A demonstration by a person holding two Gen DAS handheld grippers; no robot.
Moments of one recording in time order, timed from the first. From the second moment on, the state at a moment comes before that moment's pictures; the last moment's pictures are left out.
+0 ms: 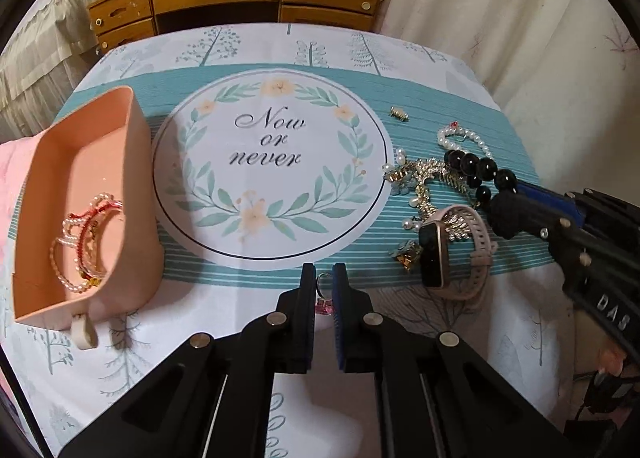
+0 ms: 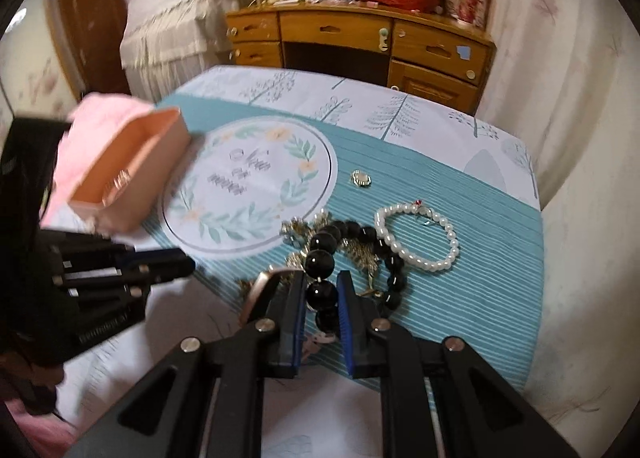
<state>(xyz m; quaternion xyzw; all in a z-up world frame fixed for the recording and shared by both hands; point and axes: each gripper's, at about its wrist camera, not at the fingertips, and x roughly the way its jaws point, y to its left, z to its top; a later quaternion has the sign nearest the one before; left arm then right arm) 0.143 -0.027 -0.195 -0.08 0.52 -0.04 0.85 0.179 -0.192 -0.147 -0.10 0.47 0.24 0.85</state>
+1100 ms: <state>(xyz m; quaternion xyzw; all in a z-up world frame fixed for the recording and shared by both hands) 0.130 0.149 -0.101 -0.09 0.45 0.00 0.89 0.178 -0.020 -0.060 -0.02 0.38 0.34 0.86</state>
